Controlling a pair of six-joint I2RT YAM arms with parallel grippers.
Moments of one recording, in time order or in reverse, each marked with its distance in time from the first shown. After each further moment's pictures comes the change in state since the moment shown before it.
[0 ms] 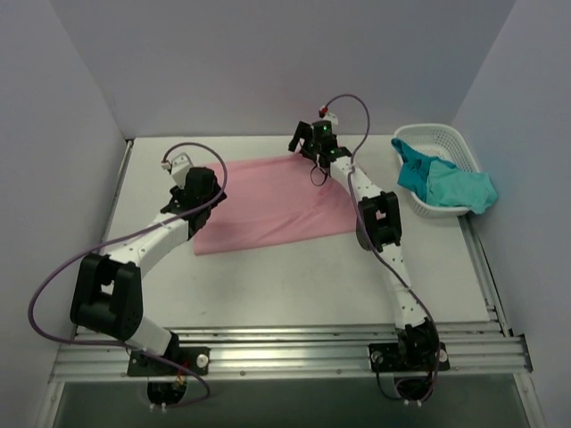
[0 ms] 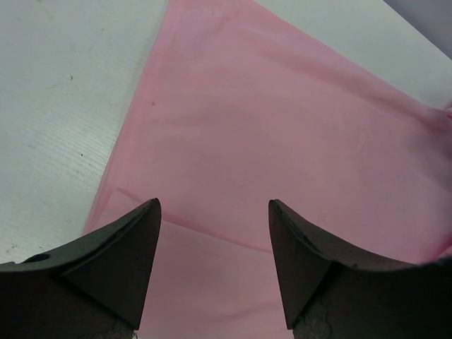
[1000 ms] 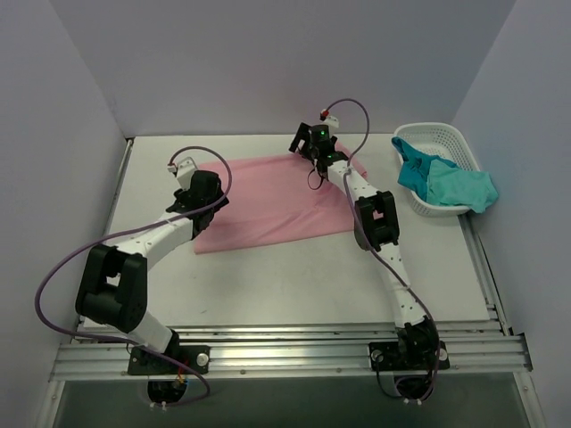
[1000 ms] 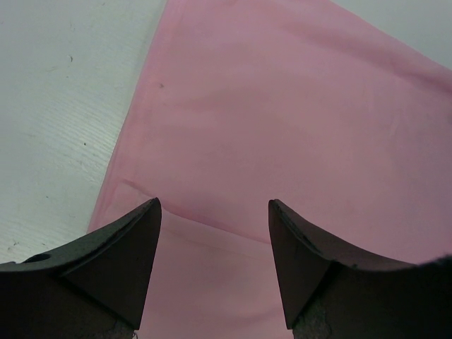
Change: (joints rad) left arm -0.007 0.045 -0.027 0.022 -0.001 0.023; right arm 0.013 0.043 -0.024 0.117 0.101 0.024
